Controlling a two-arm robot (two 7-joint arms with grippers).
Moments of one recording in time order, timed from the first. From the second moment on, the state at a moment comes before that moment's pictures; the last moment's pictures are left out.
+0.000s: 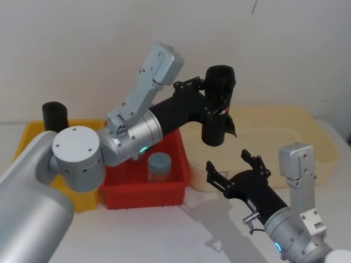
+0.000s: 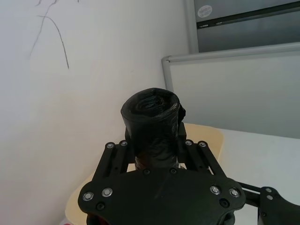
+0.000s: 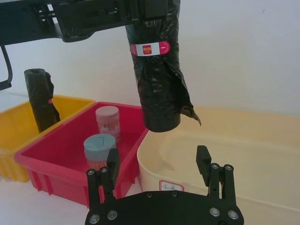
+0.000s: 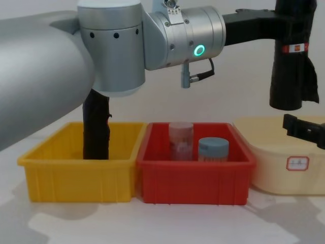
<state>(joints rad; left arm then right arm) -0.76 0.01 0.61 -1.19 -0.30 -0.01 -0.55 -0.01 0.34 -0.23 -1.77 0.29 0.03 0.07</state>
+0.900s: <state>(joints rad) -0.76 0.01 0.61 -1.19 -0.32 0.00 -0.56 0.04 0.31 -0.24 -1.70 0.17 -0.07 0.01</state>
